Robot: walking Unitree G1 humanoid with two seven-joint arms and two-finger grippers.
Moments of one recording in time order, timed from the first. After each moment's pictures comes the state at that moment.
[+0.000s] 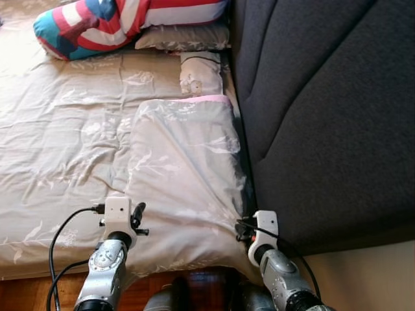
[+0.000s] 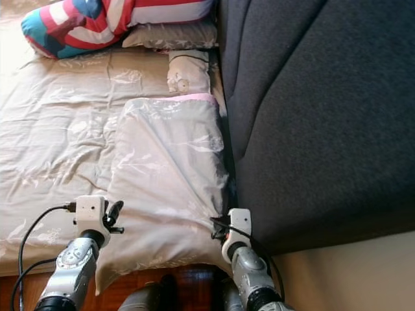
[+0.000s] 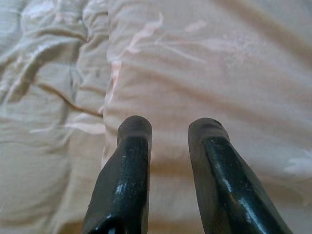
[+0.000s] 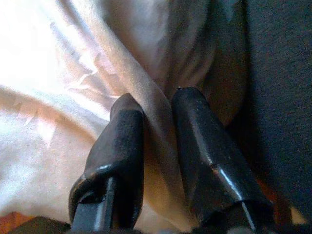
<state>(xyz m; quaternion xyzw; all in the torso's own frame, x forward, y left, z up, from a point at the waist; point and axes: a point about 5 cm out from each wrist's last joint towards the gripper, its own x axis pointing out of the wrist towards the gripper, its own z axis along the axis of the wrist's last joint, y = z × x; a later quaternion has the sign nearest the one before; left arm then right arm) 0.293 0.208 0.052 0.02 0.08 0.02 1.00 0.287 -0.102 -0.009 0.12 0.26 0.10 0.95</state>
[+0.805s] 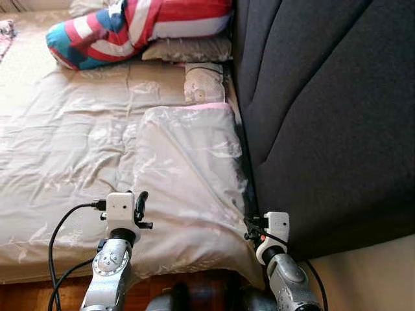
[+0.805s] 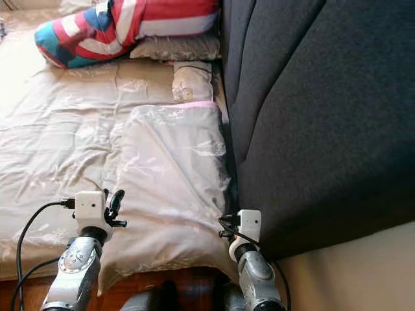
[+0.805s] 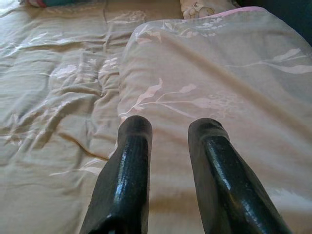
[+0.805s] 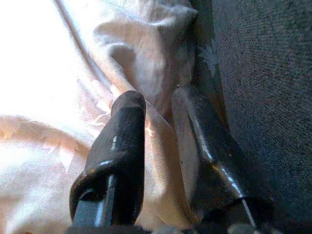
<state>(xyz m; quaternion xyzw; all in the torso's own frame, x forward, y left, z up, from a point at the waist) 0.283 0.192 0.075 0.04 0.01 0.02 1.00 0.280 -0.118 -0.002 0.12 0.18 0.08 0.97</state>
